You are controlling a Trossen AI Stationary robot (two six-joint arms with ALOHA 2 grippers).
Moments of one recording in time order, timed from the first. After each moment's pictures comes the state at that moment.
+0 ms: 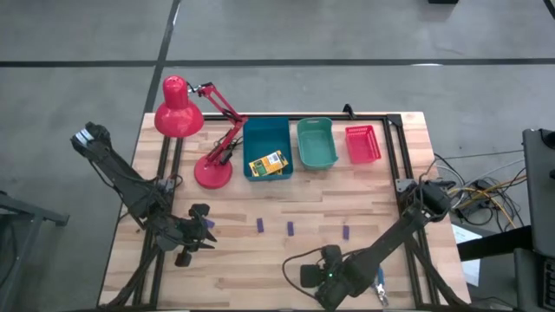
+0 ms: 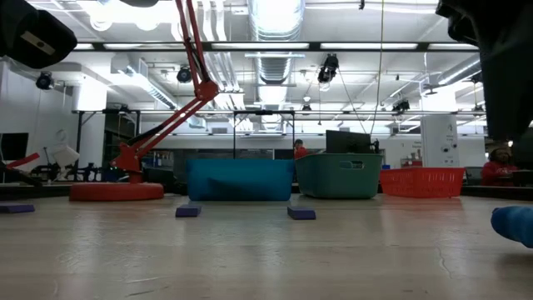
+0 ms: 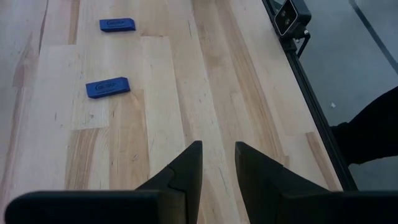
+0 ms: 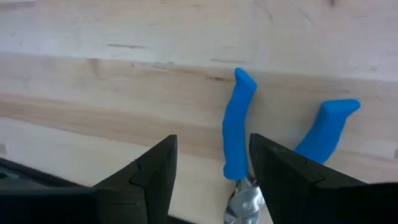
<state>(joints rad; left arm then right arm) -0.80 0.96 0.65 -0.44 -0.32 -0.58 0.73 2.01 1.47 -0.76 0.26 2.27</state>
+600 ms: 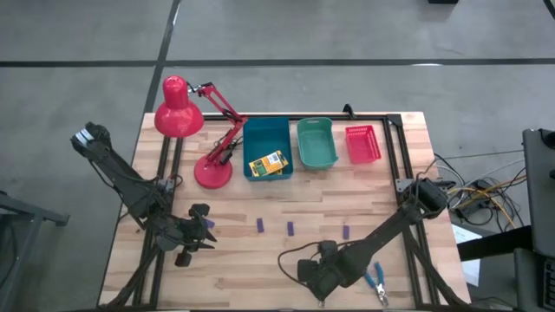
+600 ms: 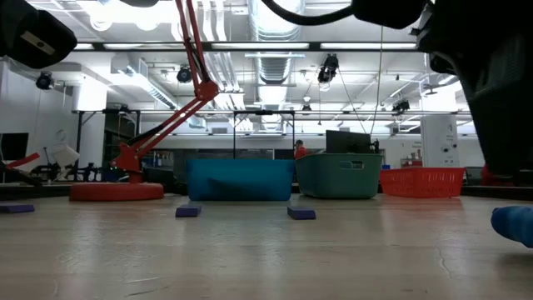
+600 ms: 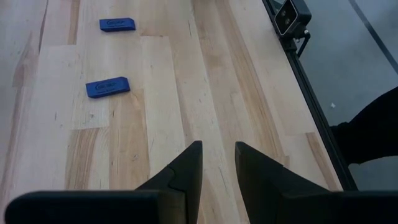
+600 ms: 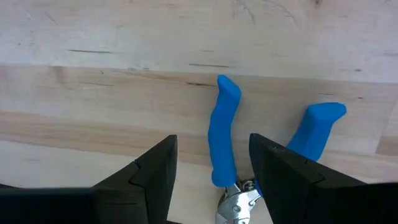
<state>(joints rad) -0.80 0.96 0.65 -0.44 -0.32 -0.58 0.67 2.01 1.46 -0.76 0.10 2.25</state>
